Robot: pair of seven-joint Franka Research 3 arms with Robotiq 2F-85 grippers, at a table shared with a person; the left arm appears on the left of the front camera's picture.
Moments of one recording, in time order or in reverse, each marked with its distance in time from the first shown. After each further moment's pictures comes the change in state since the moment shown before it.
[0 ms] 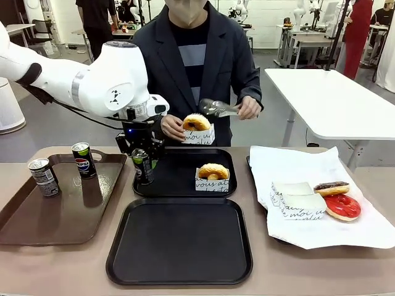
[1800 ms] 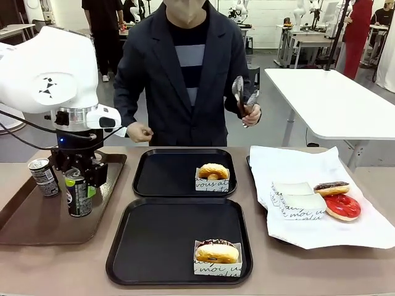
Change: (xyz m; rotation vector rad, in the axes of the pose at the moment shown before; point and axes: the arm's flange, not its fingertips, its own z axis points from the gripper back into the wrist) left arm -0.135 0.050 0.042 0.060 0.200 -0.159; right arm 0.000 0.000 0.000 0.000 0.001 0.000
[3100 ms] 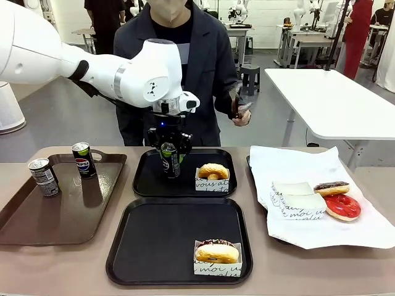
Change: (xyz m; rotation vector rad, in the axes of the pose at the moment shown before) left arm 0.226 -0.082 -0.005 -0.081 -0.219 0.089; right arm 0.000 0.000 0.000 0.000 0.000 0.001
